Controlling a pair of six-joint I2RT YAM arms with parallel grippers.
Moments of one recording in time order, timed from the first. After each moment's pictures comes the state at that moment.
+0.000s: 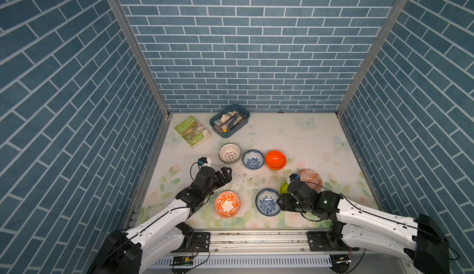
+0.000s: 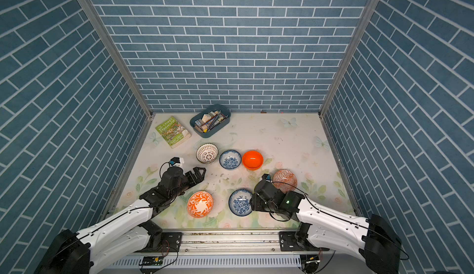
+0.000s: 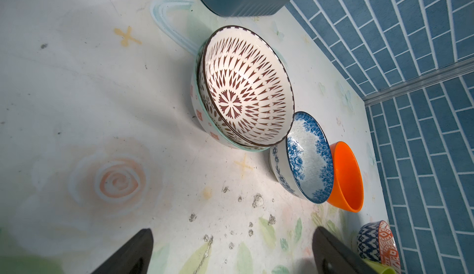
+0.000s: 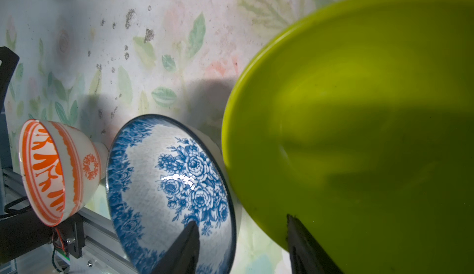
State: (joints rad) left arm -0.54 0.95 0.33 0.02 -0.06 -0.90; right arm 1.04 0.95 0.48 -0.54 0.02 0.99
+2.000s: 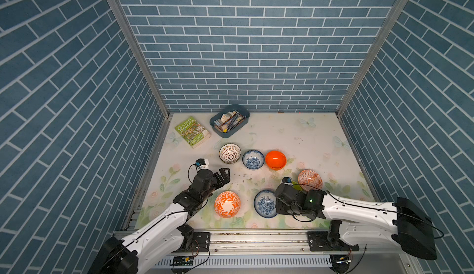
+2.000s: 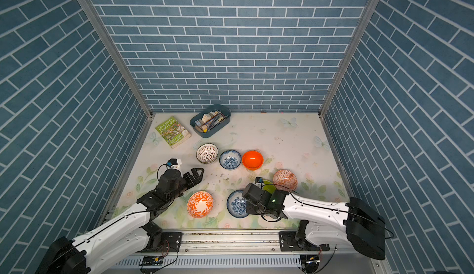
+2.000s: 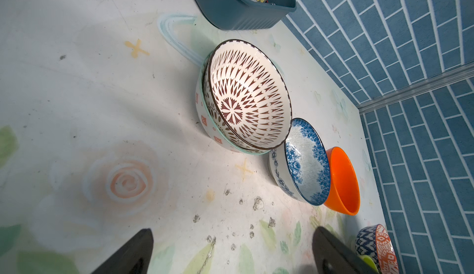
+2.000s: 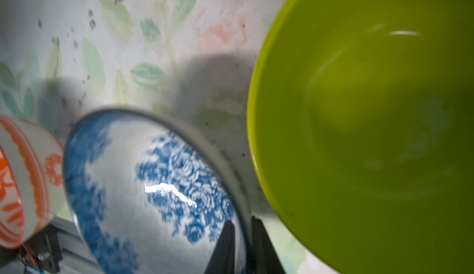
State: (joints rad) left arm -0.54 0.88 0.29 0.03 -0.09 -0.90; right arm 1.17 1.18 0.59 -0.54 0.06 1.11
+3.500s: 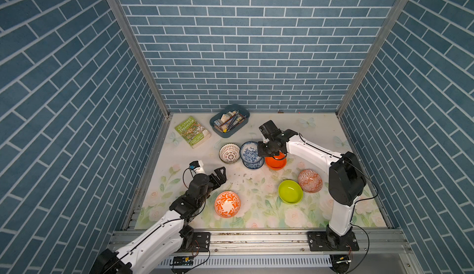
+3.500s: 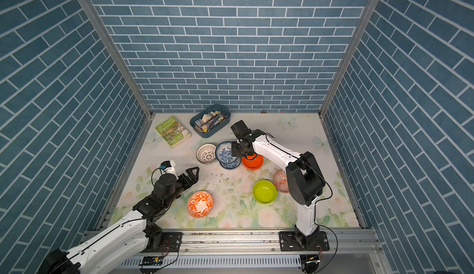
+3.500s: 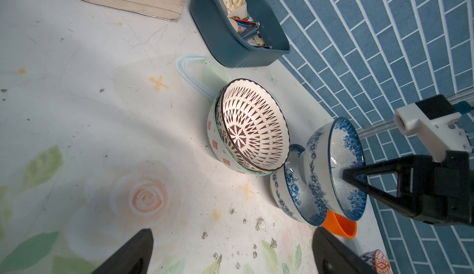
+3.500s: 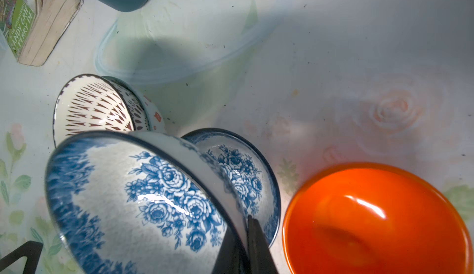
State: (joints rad) left arm -0.54 0.76 0.22 0.08 -0.19 -0.91; right arm 0.72 1.90 1.54 -0.73 -0.05 0.54
